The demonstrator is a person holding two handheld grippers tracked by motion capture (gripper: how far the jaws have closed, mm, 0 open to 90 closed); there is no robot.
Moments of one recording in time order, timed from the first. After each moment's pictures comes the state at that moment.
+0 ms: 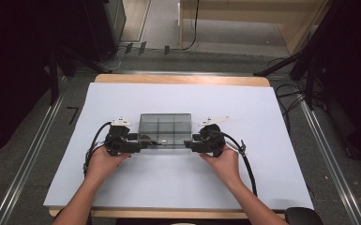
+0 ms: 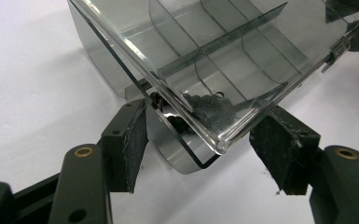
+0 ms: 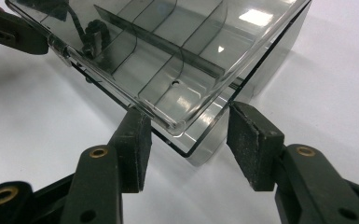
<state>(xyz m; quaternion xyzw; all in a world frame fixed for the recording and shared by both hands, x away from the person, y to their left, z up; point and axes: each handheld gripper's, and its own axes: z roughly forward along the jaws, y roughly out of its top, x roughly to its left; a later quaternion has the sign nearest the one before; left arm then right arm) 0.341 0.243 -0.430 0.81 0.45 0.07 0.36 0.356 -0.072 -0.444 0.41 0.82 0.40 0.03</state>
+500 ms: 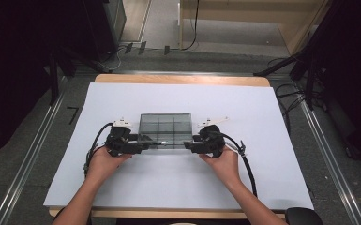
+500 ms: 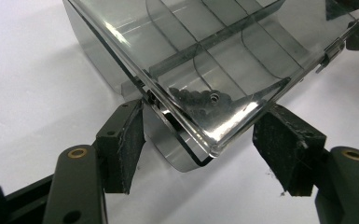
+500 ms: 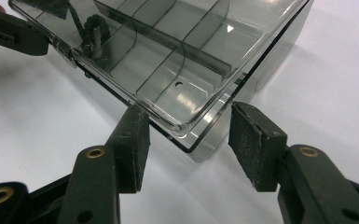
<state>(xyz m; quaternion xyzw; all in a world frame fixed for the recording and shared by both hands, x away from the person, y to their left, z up) 0.341 0.241 -0.433 0.82 0.45 0.07 0.35 0.355 -0.071 -0.446 0.41 0.82 0.40 0.03</state>
